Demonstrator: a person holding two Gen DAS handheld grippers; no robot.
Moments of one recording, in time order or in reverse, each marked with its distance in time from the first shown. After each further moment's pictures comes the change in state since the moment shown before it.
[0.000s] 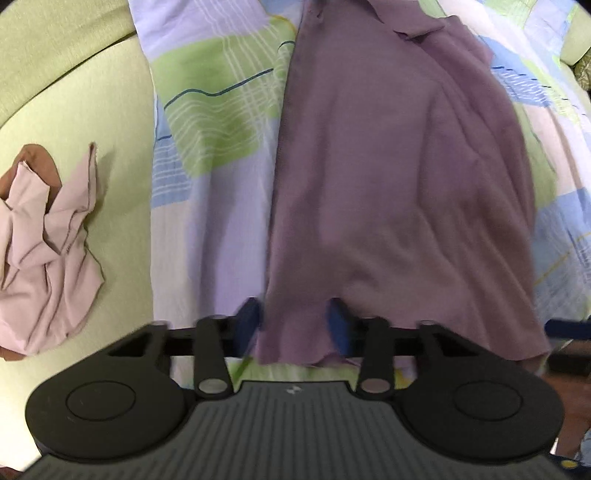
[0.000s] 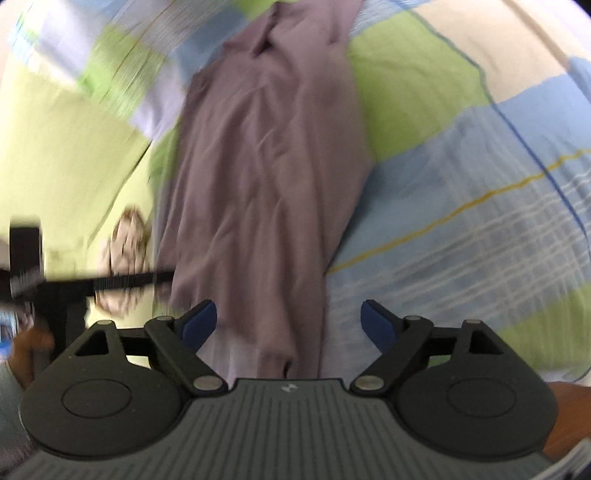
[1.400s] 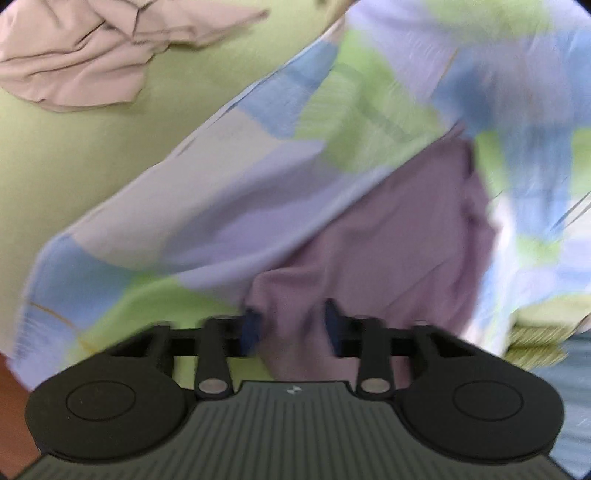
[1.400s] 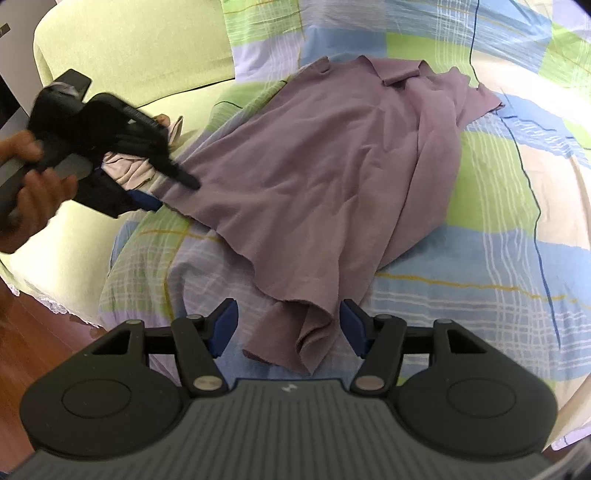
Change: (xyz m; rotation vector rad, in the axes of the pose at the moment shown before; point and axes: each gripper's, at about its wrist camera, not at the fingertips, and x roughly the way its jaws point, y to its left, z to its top) left arm -0.013 0.083 -0.069 -0.865 -0.161 -0.486; right arm -0.001 0.057 -0.052 -0.552 -0.119 -0.180
